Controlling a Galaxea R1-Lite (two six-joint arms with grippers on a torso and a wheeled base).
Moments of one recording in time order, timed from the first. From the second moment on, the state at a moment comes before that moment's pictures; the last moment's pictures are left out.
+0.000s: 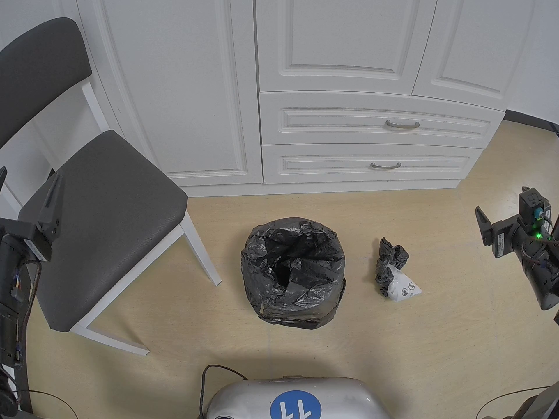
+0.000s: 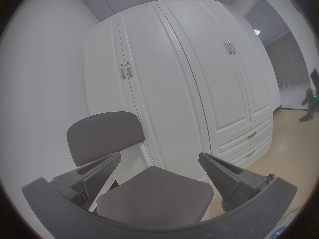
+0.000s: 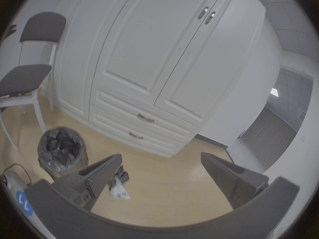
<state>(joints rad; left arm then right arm) -0.52 1.13 -0.17 -1.44 0.57 0.51 0.36 1.34 -0.39 -0.99 -0.58 -0.47</state>
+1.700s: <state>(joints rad) -0.39 1.08 -0.21 -1.39 0.56 0.54 -0.01 2.98 -2.00 -0.10 0.25 -0.09</state>
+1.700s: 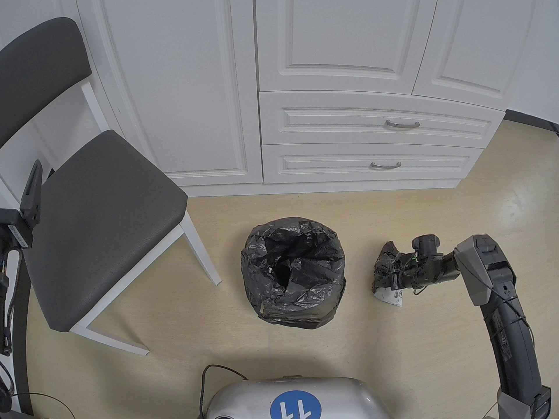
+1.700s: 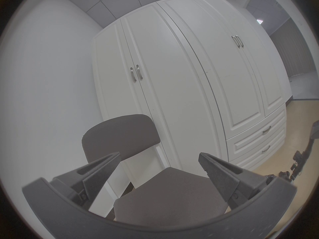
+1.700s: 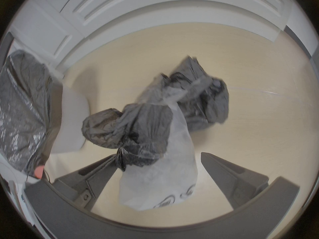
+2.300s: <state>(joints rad) -0.38 1.09 -0.20 -1.40 0.56 0.54 0.00 2.94 -1.92 -0.30 0.15 0.01</state>
